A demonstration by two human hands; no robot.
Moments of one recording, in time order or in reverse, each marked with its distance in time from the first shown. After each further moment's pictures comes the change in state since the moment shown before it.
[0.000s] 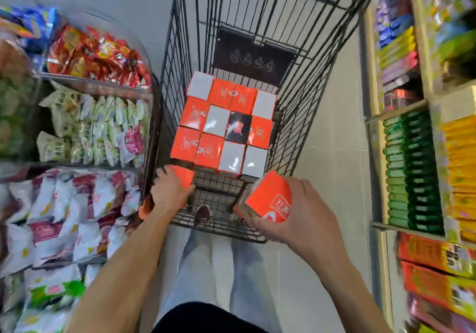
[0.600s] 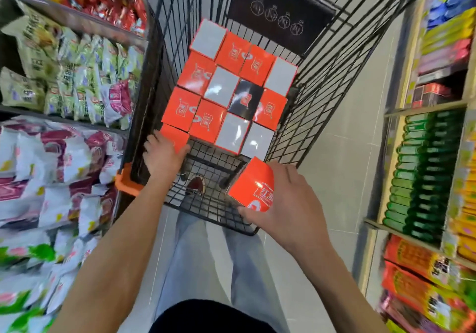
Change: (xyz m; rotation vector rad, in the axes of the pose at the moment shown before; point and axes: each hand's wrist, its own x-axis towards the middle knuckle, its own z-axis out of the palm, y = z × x) left_hand 0.035 0.010 0.040 -0.104 0.013 -0.176; right_hand 0.050 0.006 0.031 -0.104 -0.159 -0.157
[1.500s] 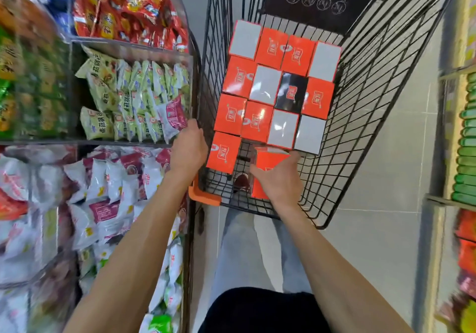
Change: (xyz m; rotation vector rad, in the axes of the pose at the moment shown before) left_hand 0.024 -0.040 -0.114 -0.133 0.025 0.409; right_hand 0.105 -0.087 0.147 0.487 0.196 0.592
